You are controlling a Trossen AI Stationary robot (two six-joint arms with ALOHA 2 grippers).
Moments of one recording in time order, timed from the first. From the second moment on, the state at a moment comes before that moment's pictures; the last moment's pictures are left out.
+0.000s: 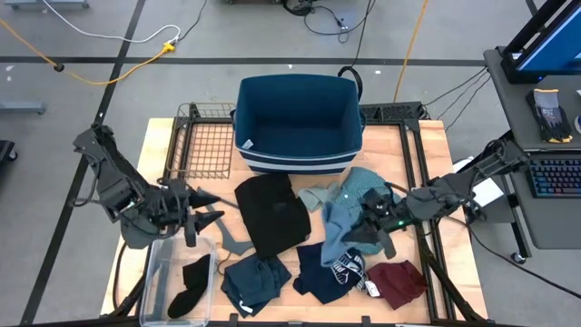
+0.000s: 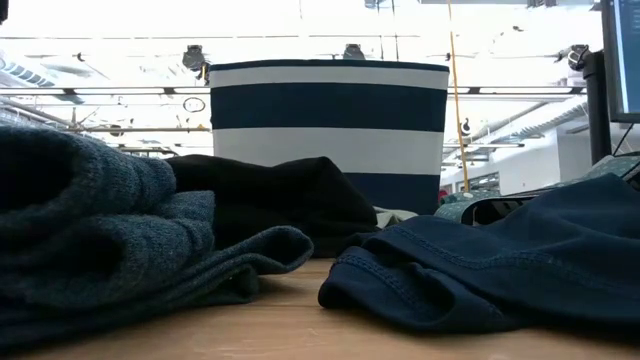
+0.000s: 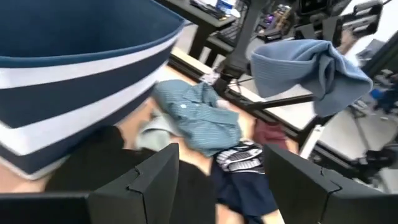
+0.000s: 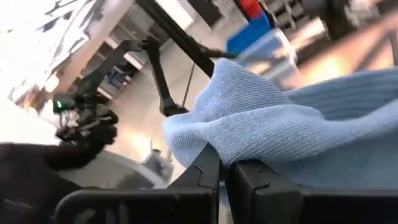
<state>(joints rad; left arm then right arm) -0.84 0.98 1.06 -0.67 -0.99 -0.97 0.50 1.09 1.03 -0.10 0.13 0.81</state>
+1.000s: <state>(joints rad) -0.47 1.19 1.06 -0.15 -0.52 -0.85 0.44 1.30 1.03 0.06 0.18 -0.34</state>
